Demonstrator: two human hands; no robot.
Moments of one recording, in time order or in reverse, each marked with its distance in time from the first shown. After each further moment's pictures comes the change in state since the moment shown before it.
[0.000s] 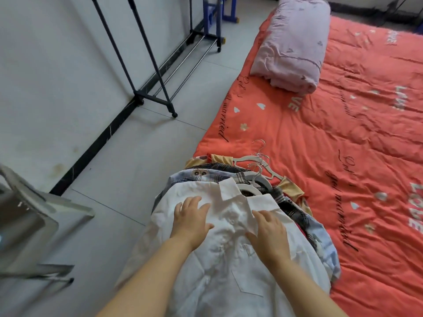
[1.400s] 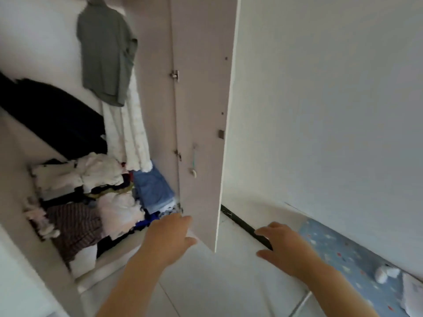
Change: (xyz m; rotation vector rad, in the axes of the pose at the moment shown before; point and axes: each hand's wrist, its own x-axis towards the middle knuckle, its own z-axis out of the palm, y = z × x) left_hand -1.095 -0.255 0.046 -0.316 0.521 -1.866; right_hand -0.808 -0.690 0.129 -0.515 -0.478 -2.142
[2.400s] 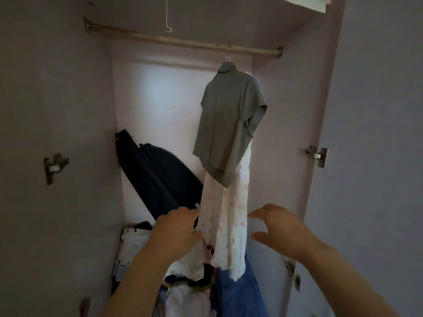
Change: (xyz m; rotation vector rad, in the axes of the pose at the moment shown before) left_hand 0.311 -0.369 -0.160 -0.001 0.370 -0.428; right_hand 0.563 -0.280 -0.135 -0.093 0.217 -0.681
